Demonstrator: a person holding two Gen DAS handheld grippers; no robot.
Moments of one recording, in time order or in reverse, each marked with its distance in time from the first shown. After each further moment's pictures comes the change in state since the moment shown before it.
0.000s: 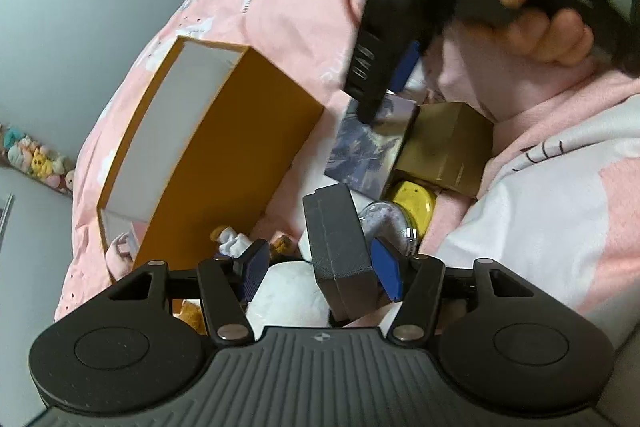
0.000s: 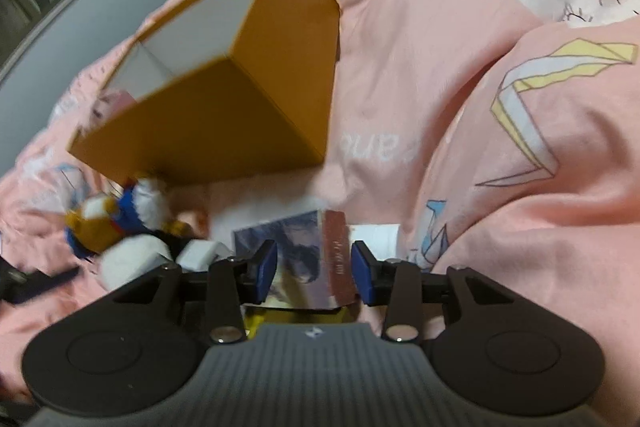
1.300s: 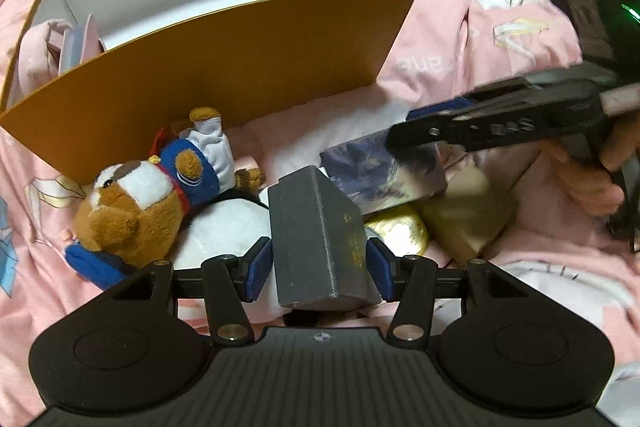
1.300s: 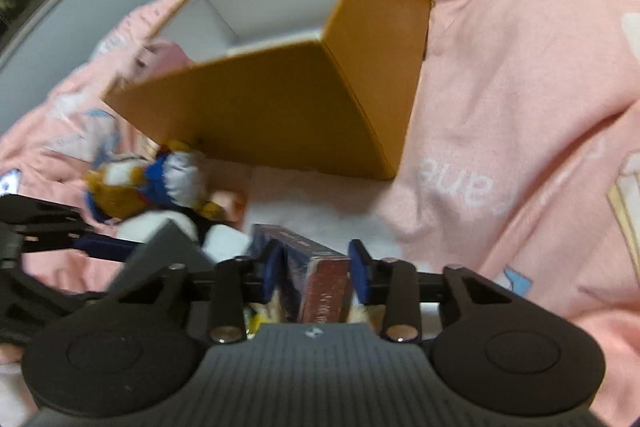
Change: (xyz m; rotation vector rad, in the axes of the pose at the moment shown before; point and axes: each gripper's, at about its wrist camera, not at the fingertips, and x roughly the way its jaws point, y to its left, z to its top) left arm 0.068 0.109 -0.049 -0.683 0.098 -0.522; right arm 0.015 0.023 0.018 -0.183 0.078 0.140
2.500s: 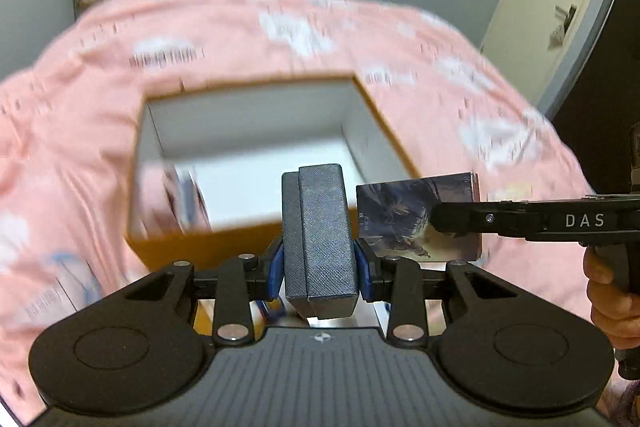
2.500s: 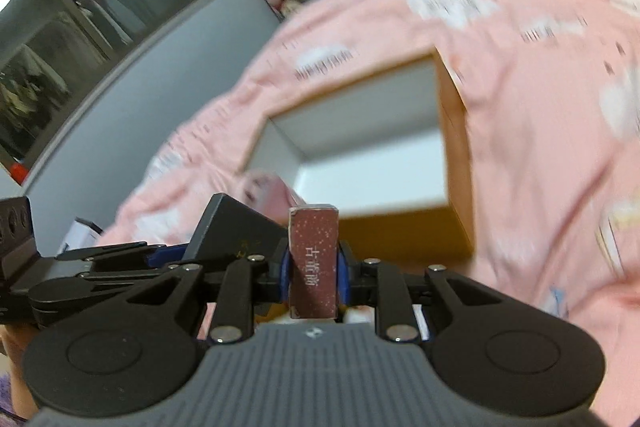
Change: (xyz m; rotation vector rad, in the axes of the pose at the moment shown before) left arm -0.114 0.021 0.038 -0.095 -0.361 0.082; right arm -0.091 0.087 0.044 0.147 -0.267 0.068
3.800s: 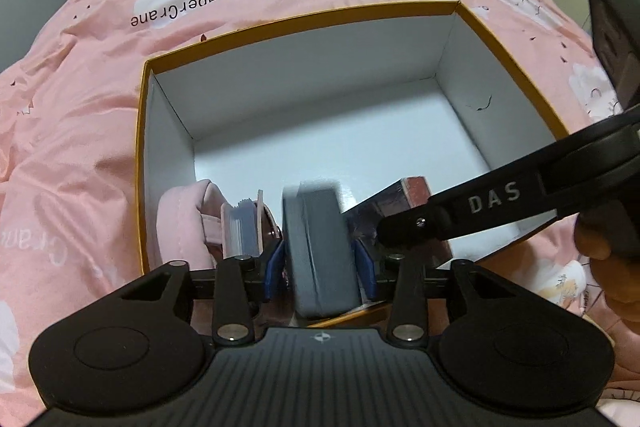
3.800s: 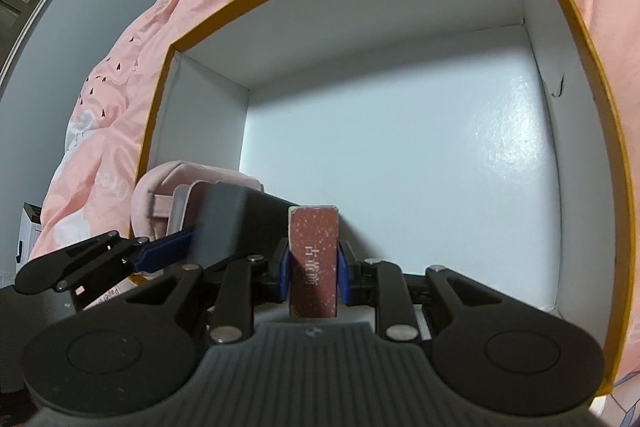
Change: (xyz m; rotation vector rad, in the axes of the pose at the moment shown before) left arm 0.131 0.064 0.026 0.083 0.227 0.092; right arm 0.204 -0.022 0.053 0.142 0.396 -0.133
